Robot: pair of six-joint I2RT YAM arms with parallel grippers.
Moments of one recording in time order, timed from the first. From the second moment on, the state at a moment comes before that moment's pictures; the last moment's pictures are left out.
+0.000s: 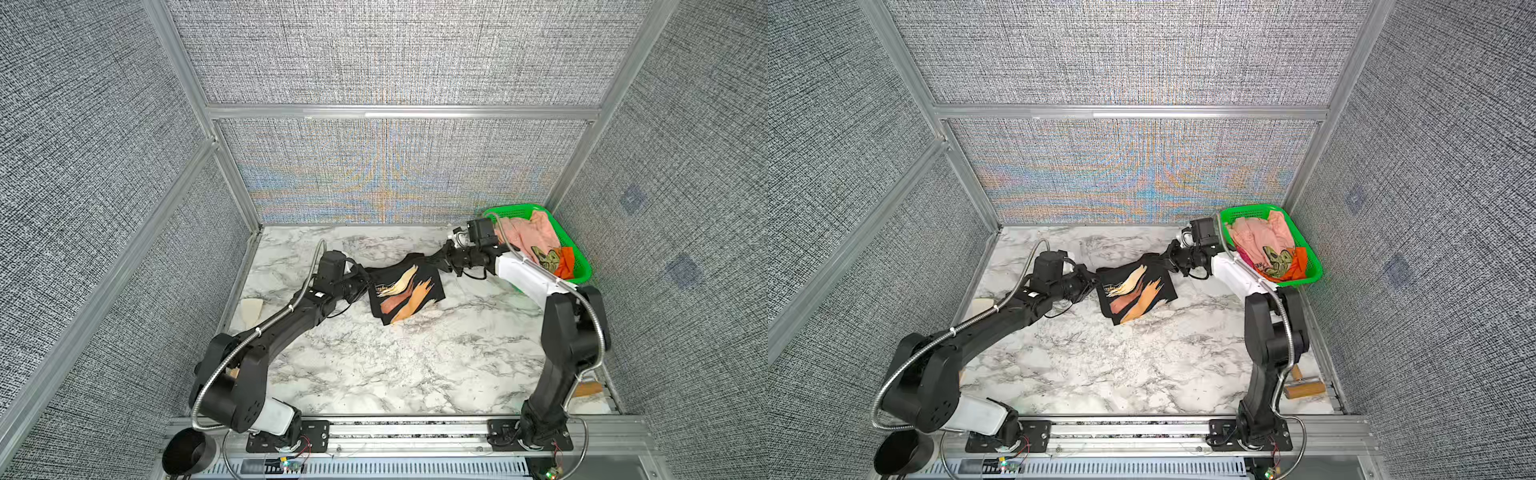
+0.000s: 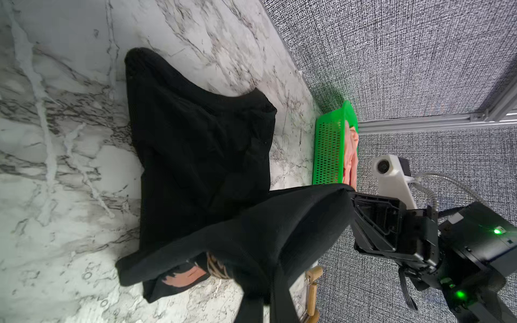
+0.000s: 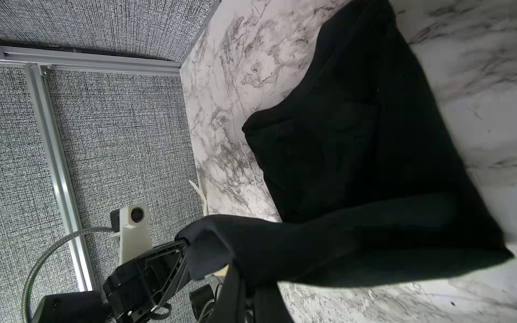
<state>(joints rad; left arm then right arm) -0.40 1.50 0.92 0.01 0.35 -1.09 0.27 1.88 1.45 -0.38 -0.67 0.86</state>
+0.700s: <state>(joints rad) -0.24 1.89 1.21 -0.15 0.60 -0.92 0.29 2.28 1.87 -0.41 -0.68 0.84</state>
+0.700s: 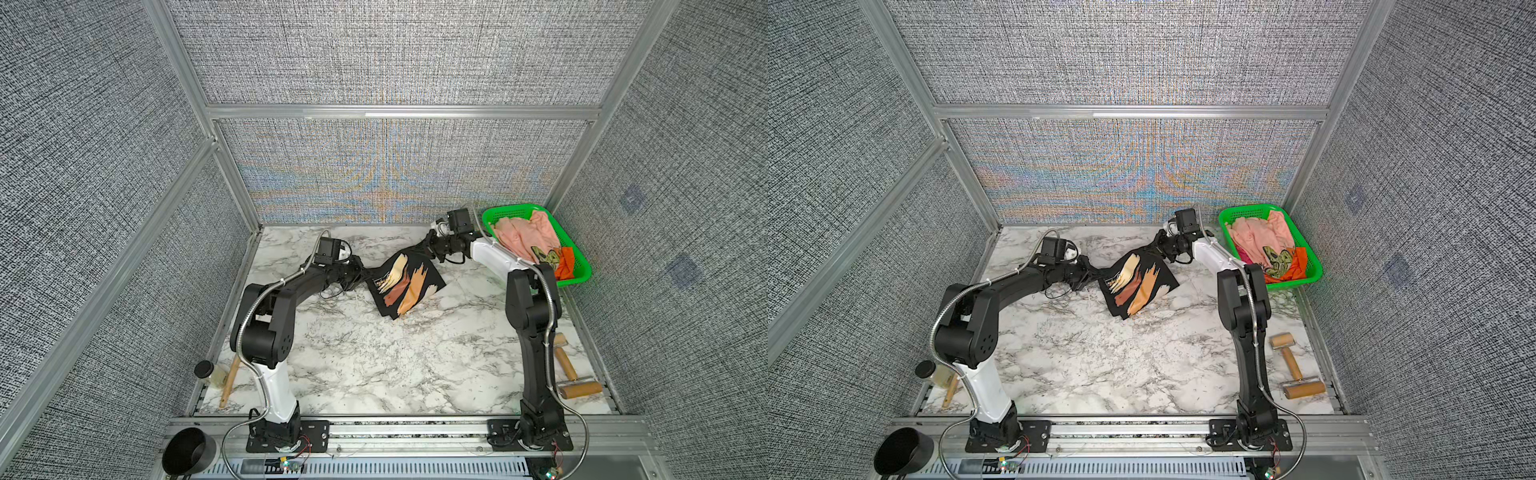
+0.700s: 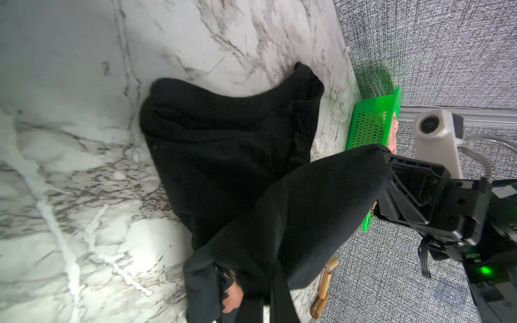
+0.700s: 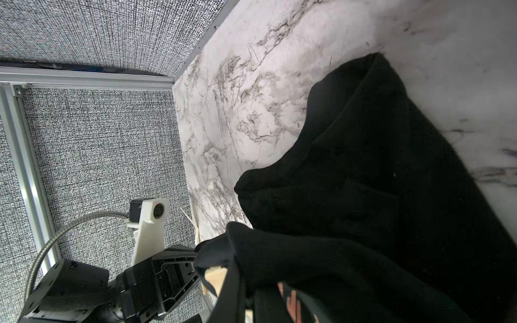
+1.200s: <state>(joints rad) -0.16 1.97 1.39 -0.29 0.55 -0.87 0.27 2.43 2.11 -0.50 -0.68 0.72</state>
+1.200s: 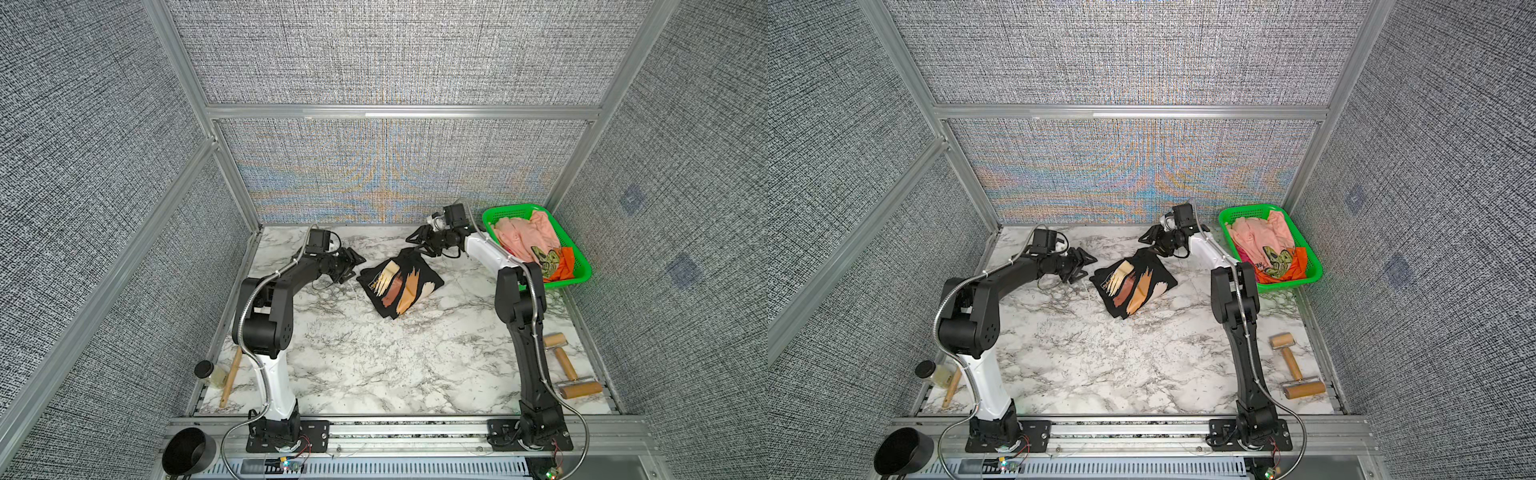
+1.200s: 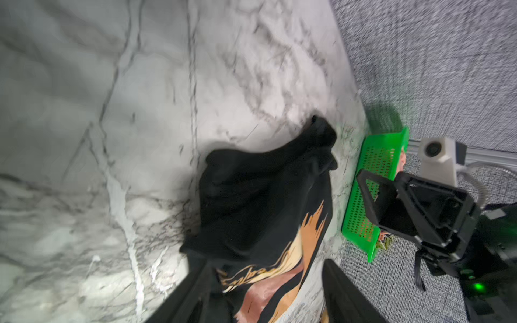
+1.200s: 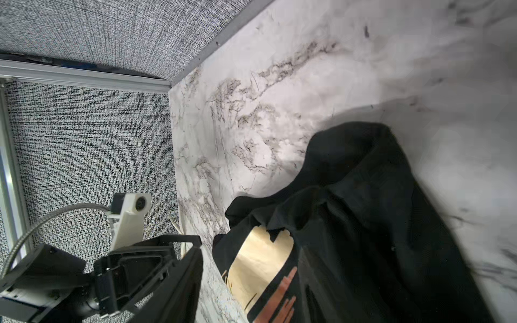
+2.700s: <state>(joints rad) -0.28 2.24 1.82 -0.81 0.26 -0.45 0.36 2.65 2.40 -0.76 -0.47 0.10</state>
